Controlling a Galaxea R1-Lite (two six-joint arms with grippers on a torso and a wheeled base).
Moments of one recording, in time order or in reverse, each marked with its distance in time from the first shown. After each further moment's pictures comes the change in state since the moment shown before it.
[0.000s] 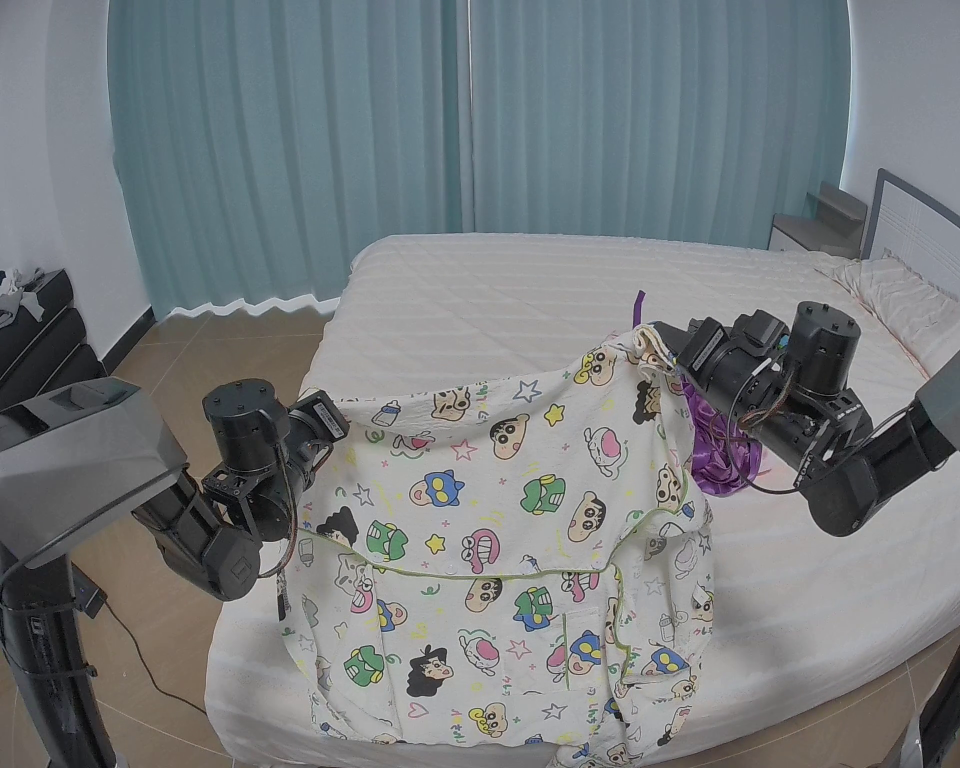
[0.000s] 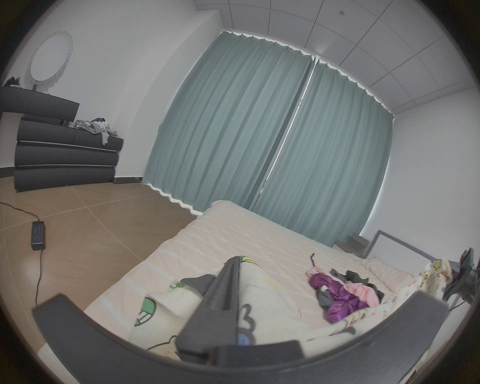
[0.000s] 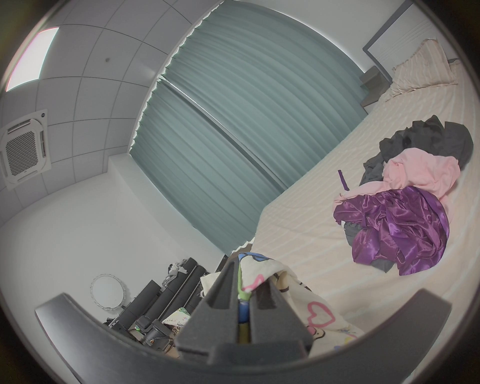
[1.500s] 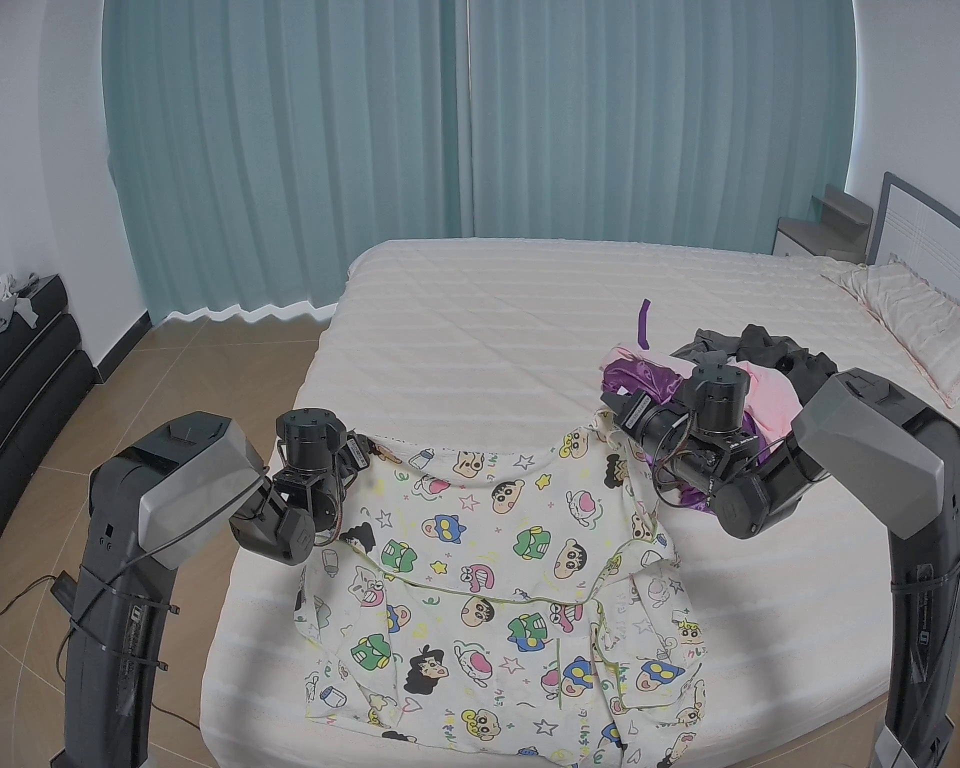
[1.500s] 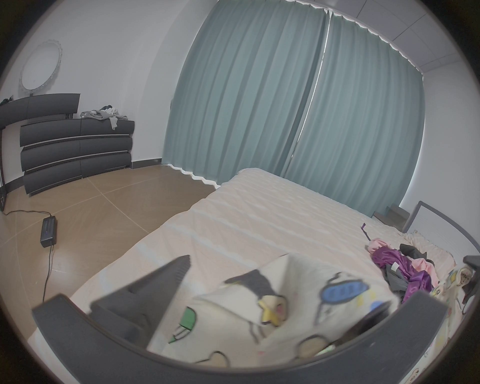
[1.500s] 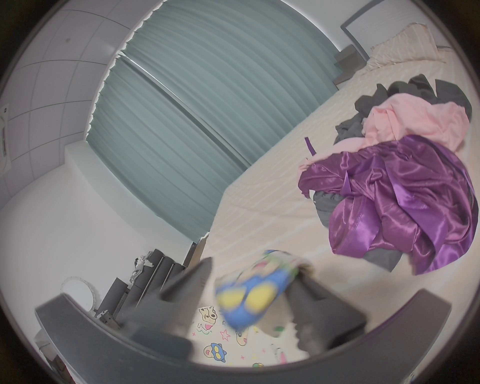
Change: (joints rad) left arm 0.083 0.414 -0.520 0.351 0.008 0.004; right arm -0.018 0.406 -0.311 0.134 -0.061 0.016
